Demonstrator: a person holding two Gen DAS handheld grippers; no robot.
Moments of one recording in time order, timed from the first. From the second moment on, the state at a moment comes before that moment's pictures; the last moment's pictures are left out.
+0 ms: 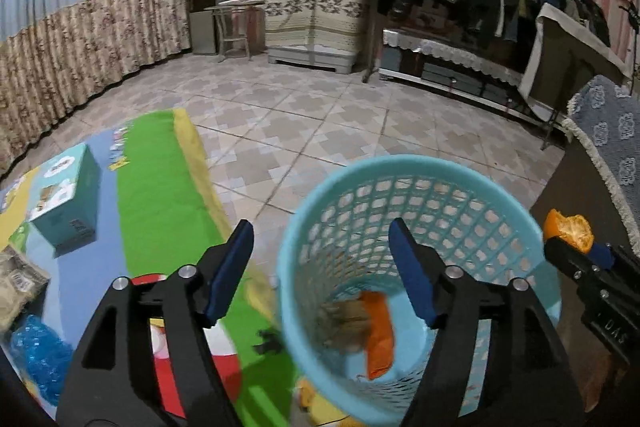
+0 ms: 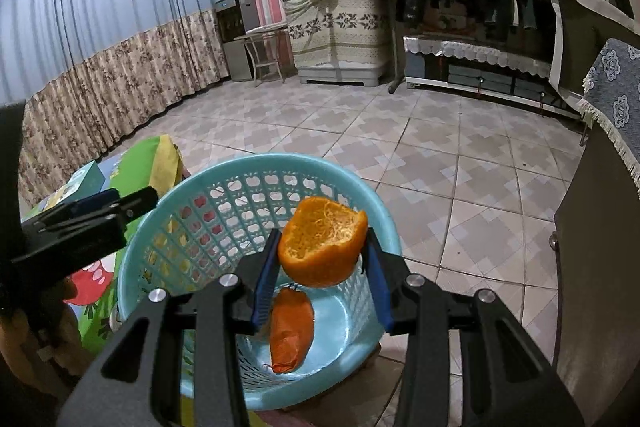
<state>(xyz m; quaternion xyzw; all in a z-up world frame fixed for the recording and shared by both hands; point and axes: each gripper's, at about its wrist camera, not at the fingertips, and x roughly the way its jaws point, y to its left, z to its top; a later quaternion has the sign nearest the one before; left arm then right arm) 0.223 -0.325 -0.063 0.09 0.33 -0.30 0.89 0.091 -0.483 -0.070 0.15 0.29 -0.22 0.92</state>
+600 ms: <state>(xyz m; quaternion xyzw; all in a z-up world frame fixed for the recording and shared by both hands) 0.215 -0.256 -0.043 0.09 0.30 -0.24 0.92 0.116 -0.465 -0.073 0.14 0.28 -0.22 0.92</state>
